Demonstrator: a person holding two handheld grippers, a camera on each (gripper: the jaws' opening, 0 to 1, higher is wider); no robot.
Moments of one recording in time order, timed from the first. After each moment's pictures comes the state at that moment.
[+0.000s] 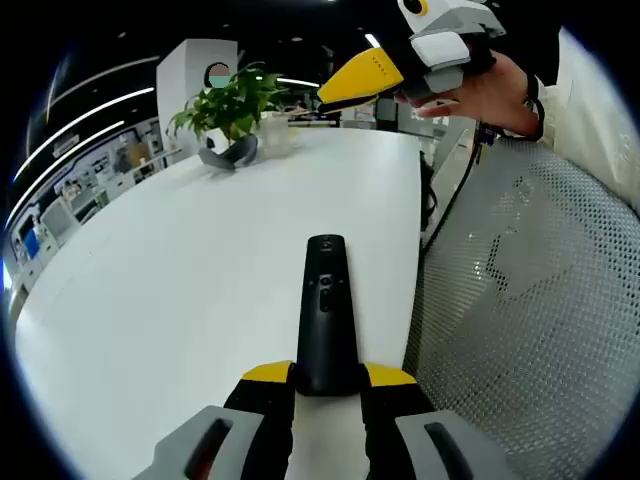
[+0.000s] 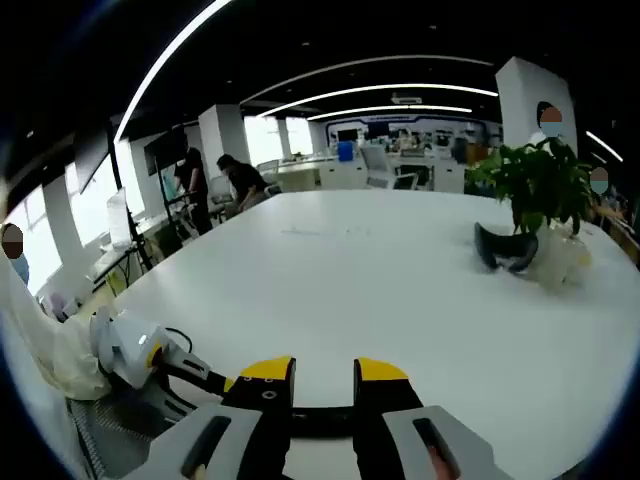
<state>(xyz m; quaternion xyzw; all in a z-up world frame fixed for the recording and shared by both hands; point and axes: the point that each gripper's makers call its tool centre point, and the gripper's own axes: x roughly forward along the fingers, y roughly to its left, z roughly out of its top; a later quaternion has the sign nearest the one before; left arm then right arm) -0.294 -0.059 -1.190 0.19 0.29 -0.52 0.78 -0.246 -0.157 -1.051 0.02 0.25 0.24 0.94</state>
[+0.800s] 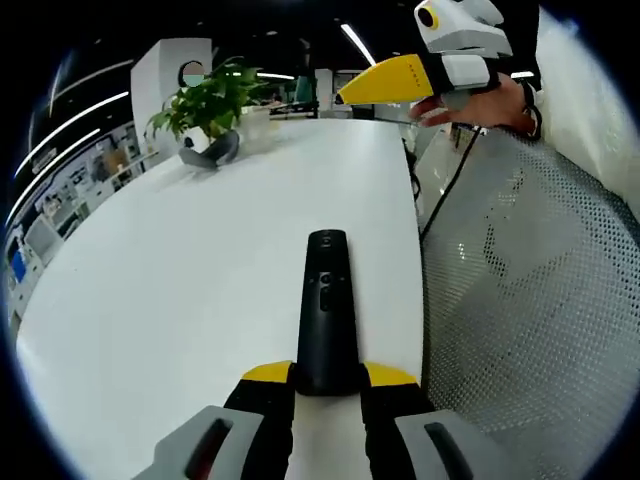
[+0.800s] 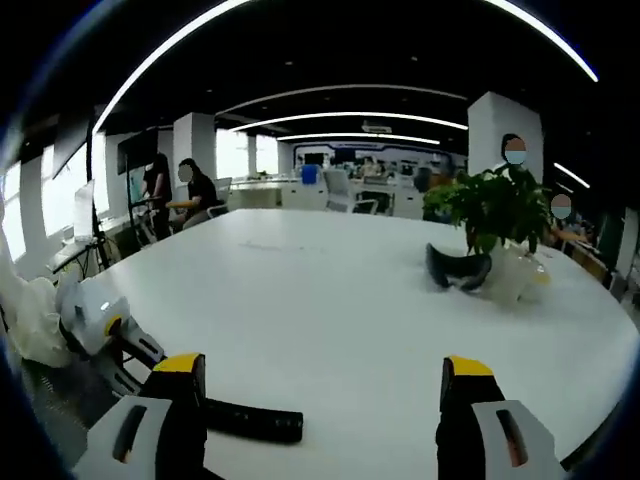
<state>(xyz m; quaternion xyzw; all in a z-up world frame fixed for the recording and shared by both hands) -0.273 -0.058 -1.191 0.23 0.30 -0.55 0.74 -0.229 -0.190 -1.067 -0.04 0.22 0.16 0.96</state>
